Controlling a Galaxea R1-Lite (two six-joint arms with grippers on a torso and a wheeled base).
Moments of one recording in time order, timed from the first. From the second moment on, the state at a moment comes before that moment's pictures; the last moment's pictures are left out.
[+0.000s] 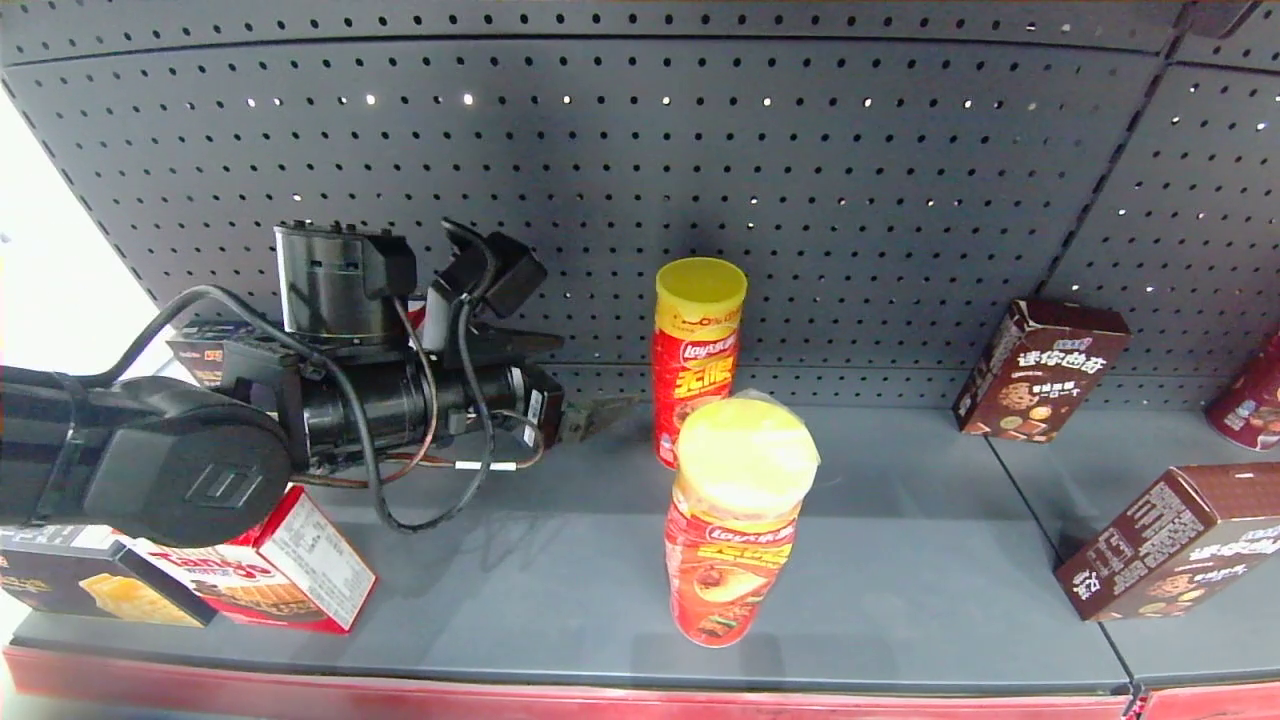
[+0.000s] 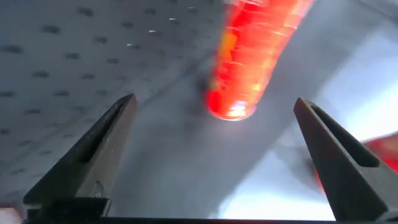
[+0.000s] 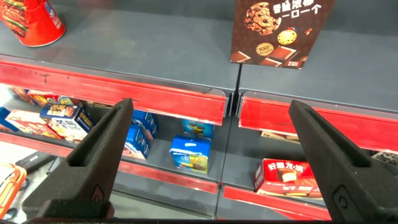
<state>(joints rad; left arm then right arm) -0.41 1.77 -1.03 -0.48 -0.33 0.21 0.23 0.10 0.00 0.00 -0.02 0.01</state>
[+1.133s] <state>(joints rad) -0.49 1.92 -1.10 -0.56 -0.22 0.27 0.23 0.10 0.00 0.00 -0.02 0.01</state>
